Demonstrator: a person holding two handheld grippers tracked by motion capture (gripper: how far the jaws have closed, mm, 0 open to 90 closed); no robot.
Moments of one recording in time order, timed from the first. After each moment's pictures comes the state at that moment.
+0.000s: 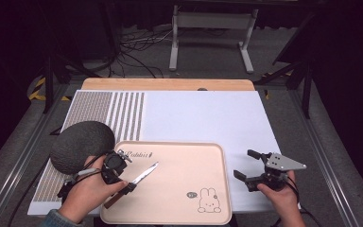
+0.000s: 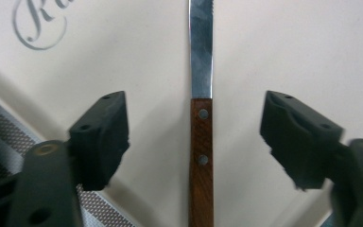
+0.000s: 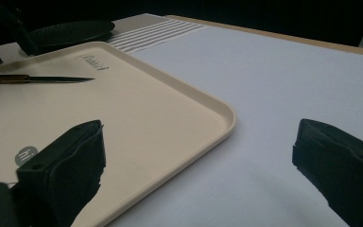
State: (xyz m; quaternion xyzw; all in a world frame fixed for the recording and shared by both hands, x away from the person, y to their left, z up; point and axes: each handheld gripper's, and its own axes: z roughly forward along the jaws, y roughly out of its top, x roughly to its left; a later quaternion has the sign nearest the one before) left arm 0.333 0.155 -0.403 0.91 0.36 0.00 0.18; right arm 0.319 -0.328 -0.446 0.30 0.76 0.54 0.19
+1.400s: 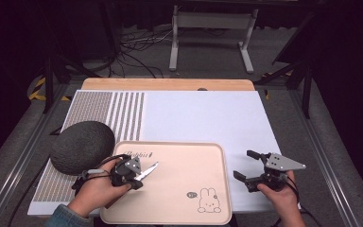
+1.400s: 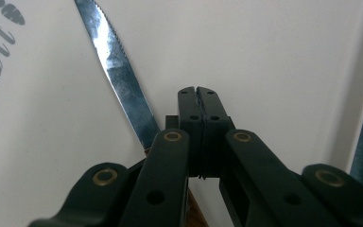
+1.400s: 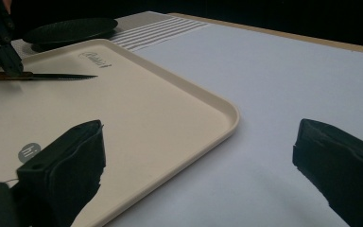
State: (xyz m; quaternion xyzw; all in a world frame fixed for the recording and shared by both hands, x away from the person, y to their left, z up) left arm 0.336 0.136 -0.419 0.97 0.15 -0.02 0.20; right arm 0.319 -0.327 -0.447 0.30 0.76 0.54 0.19
